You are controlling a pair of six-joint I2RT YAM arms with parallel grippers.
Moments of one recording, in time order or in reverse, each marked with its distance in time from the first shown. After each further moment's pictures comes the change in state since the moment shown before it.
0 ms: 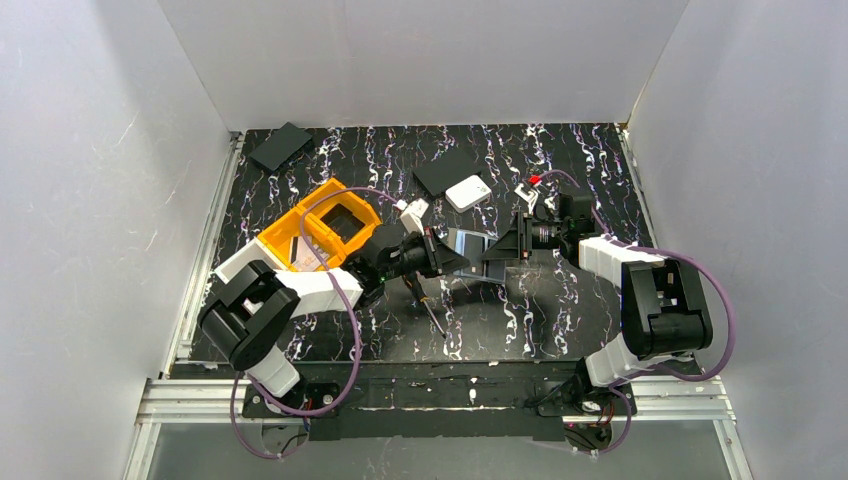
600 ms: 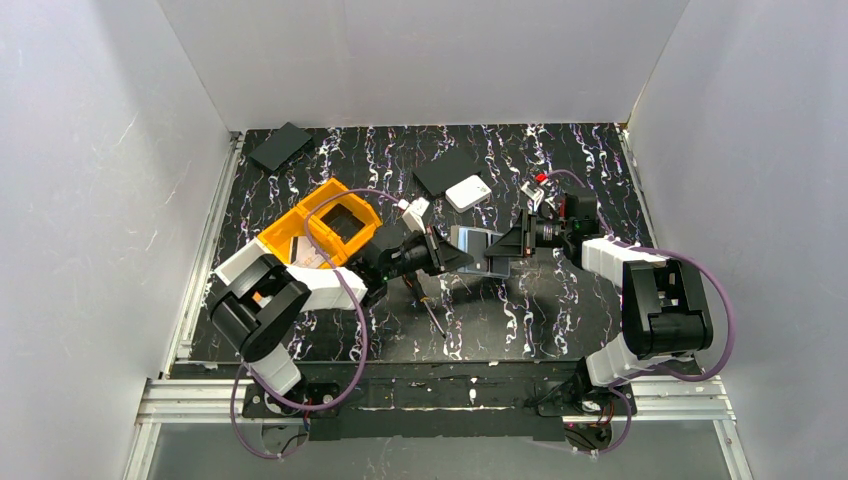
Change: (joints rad) left arm 0.000 0.058 0.001 0.119 0.014 -0.060; right arm -0.027 0.000 -0.013 0.053 0.021 0.077
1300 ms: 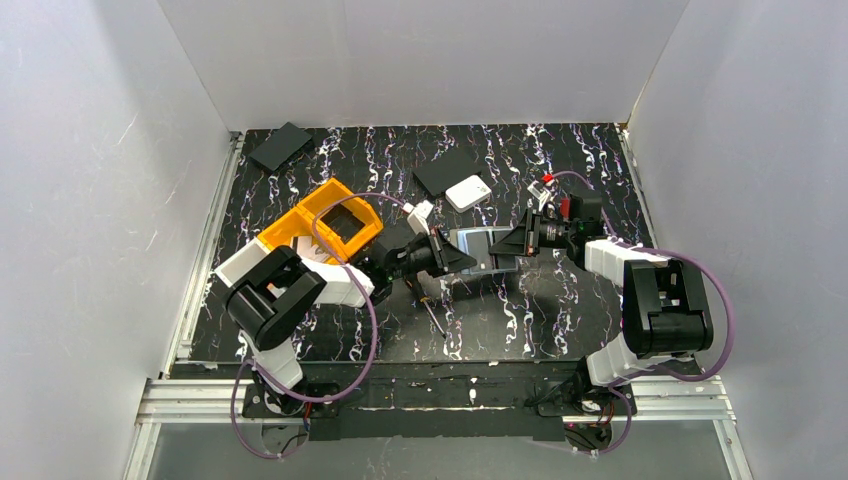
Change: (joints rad) left arm 0.001 0.097 0.023 0.053 0.007 -0.037; right arm -0.031 0.000 -0.011 0.023 0.050 0.011
